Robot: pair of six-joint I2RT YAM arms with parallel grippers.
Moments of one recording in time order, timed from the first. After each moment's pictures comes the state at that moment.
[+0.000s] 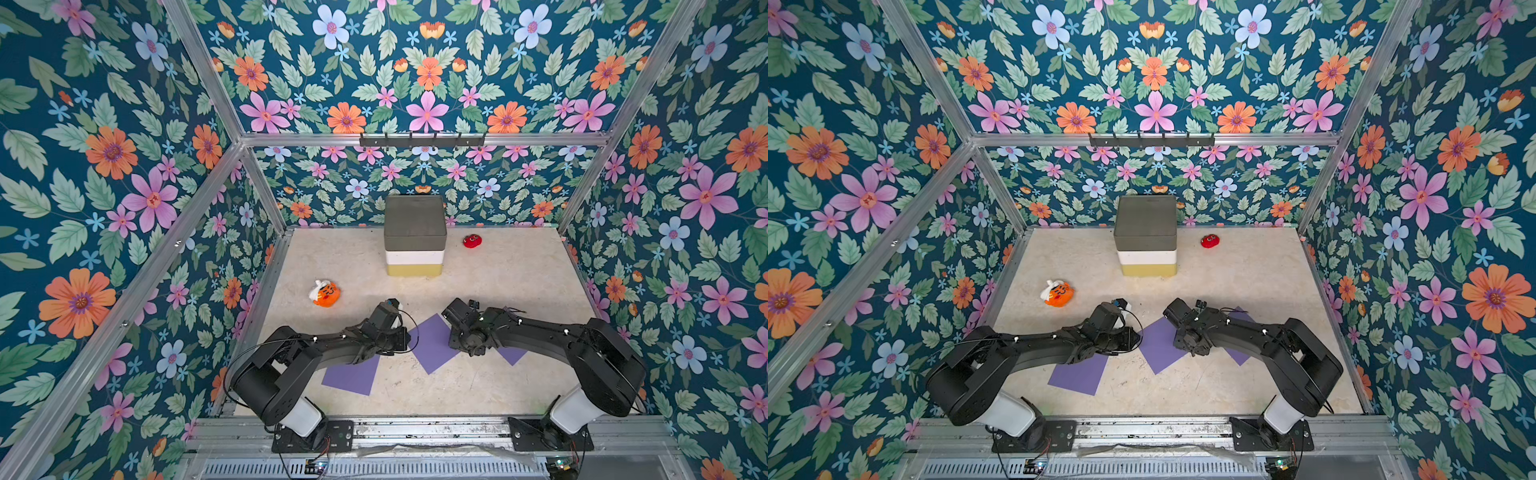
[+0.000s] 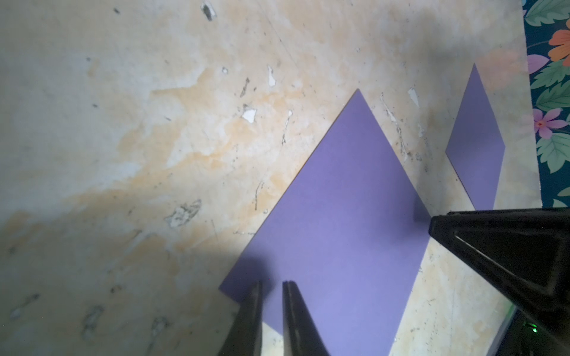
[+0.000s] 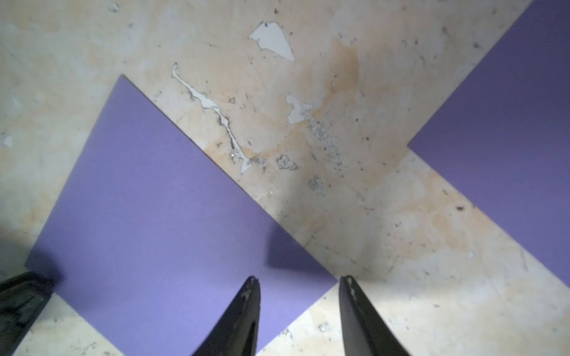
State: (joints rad) left arm -0.71 1.55 0.57 0.10 0.19 -0.60; right arm 0.83 1.60 0.88 -0.58 0.13 1.03
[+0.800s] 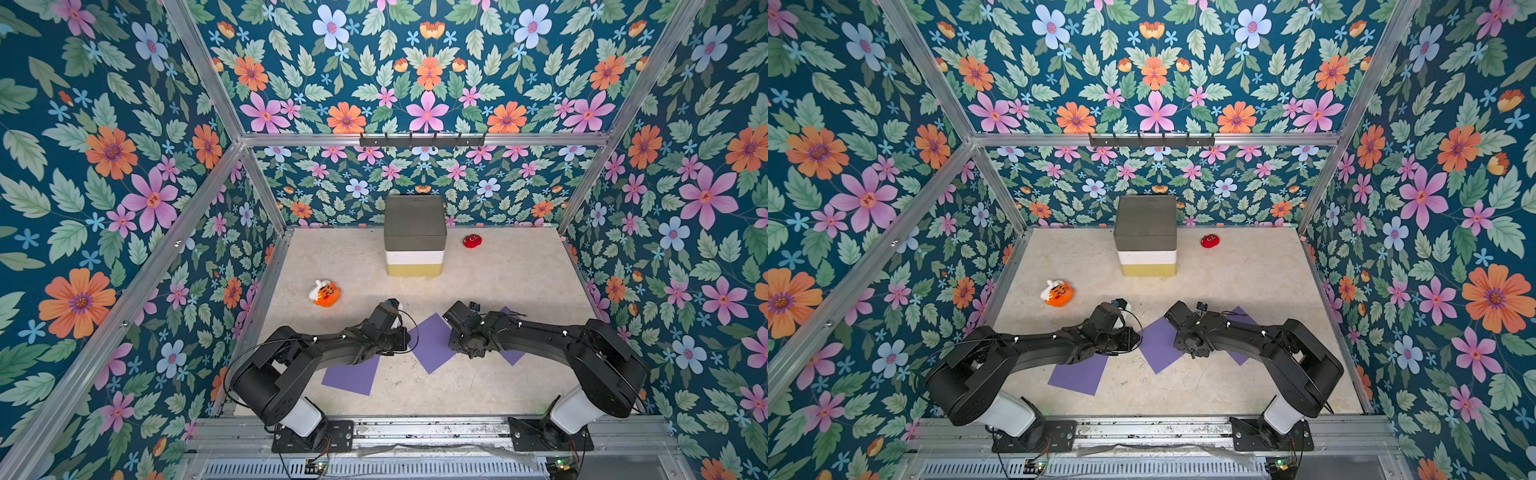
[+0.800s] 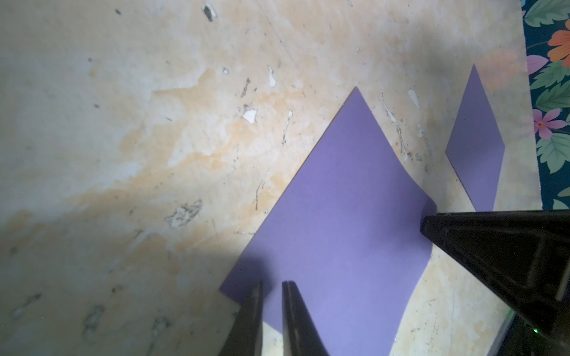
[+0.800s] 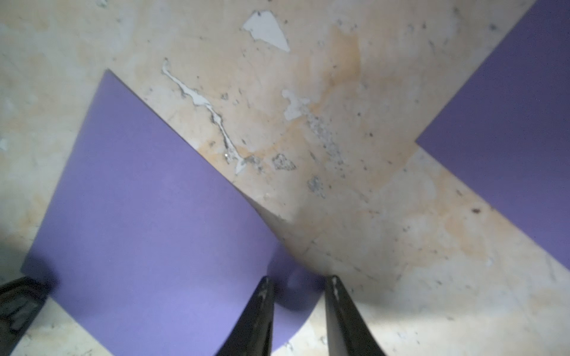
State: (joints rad) left arm -0.71 1.55 0.57 0.10 0.19 -0.60; right arm 0.82 1.62 0.83 -0.48 0.12 1.05
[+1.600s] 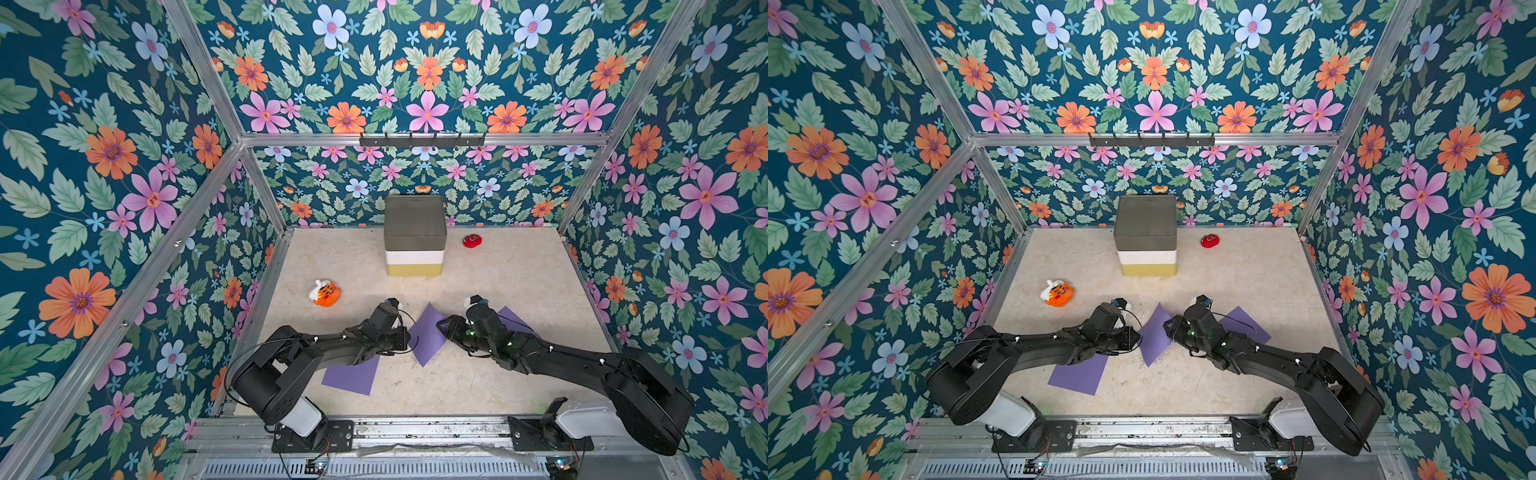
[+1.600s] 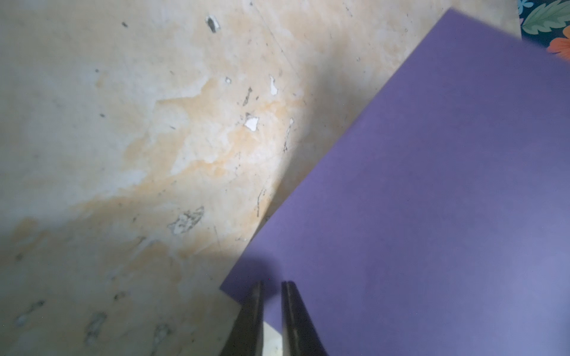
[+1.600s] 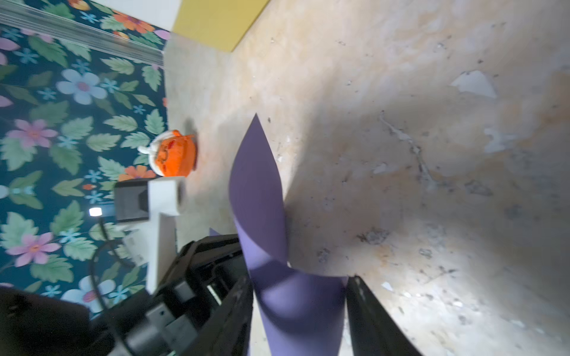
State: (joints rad) left arm -0.71 1.55 0.56 0.13 0.16 -0.62; right arm 0.80 1.34 0.54 0.19 -0.08 1.16
